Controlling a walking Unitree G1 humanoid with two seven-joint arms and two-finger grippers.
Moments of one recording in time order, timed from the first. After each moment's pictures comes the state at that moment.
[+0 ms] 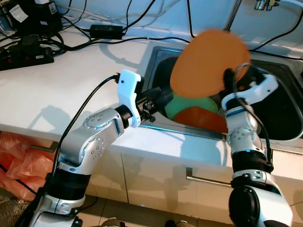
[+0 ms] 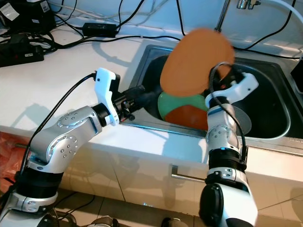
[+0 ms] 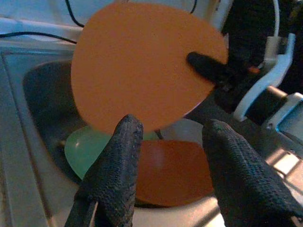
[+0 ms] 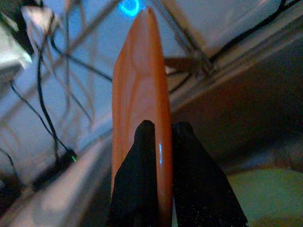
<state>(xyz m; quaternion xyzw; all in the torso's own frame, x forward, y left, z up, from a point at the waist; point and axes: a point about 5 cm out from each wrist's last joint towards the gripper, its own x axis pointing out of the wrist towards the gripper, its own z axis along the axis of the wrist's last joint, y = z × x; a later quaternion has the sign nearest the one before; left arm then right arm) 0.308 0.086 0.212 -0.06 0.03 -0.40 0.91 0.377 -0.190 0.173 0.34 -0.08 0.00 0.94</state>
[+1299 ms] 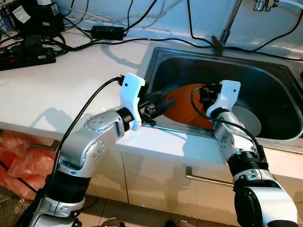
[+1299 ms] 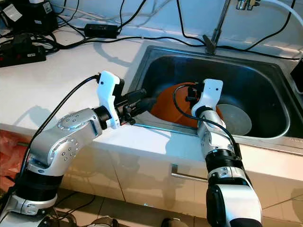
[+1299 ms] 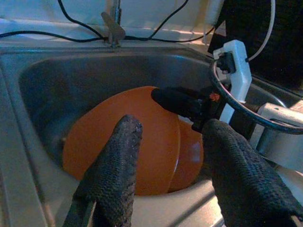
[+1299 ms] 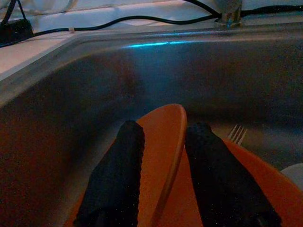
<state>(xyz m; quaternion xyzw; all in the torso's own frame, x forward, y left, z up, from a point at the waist) 0.304 0.083 0.209 -0.03 0.04 -0.41 0.91 0.380 -0.165 0.140 0.08 0.03 0.03 1.00</state>
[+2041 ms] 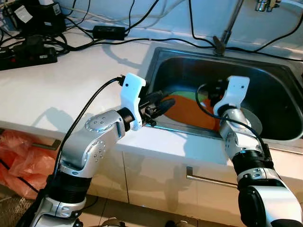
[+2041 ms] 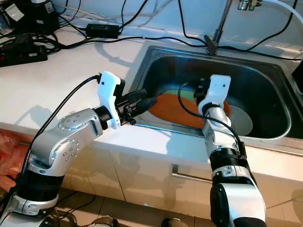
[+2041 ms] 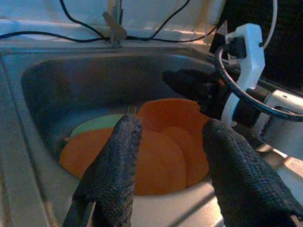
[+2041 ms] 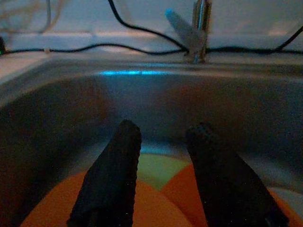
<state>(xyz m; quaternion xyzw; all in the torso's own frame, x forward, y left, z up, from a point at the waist) 0.305 0.081 0.209 -0.03 0.04 -0.40 0.91 0.381 -0.181 0.156 0.04 -0.01 -0.02 1.00</state>
